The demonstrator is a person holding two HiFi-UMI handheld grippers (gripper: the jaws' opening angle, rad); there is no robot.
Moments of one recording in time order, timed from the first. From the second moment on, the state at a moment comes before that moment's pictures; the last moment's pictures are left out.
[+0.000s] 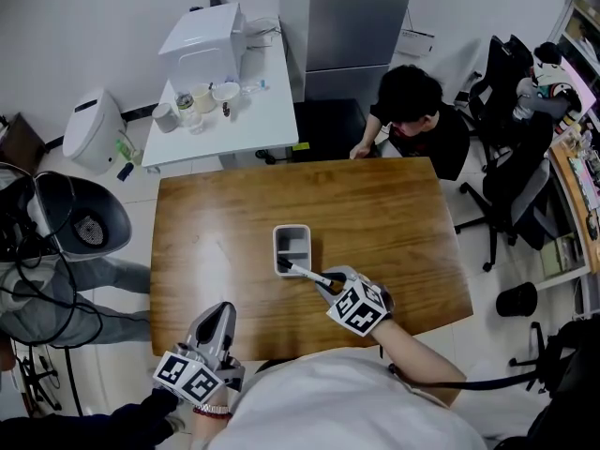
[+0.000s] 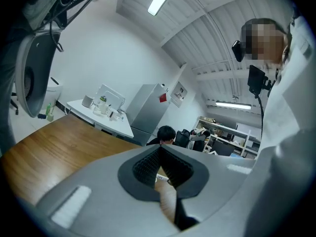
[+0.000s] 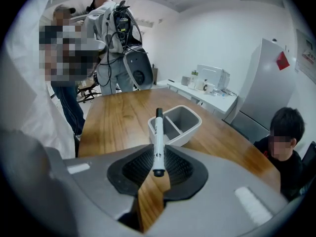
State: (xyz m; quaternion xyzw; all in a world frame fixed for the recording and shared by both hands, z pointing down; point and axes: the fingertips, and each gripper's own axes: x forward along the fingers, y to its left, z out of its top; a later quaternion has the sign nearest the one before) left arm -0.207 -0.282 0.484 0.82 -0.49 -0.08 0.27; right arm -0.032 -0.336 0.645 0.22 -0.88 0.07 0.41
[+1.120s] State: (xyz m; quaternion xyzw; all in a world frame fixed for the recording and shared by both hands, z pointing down) left arm -0.211 -0.290 0.486 0.82 -0.49 -0.08 0.27; right arm -0.052 -0.360 0.624 0.25 -0.89 0.05 0.37
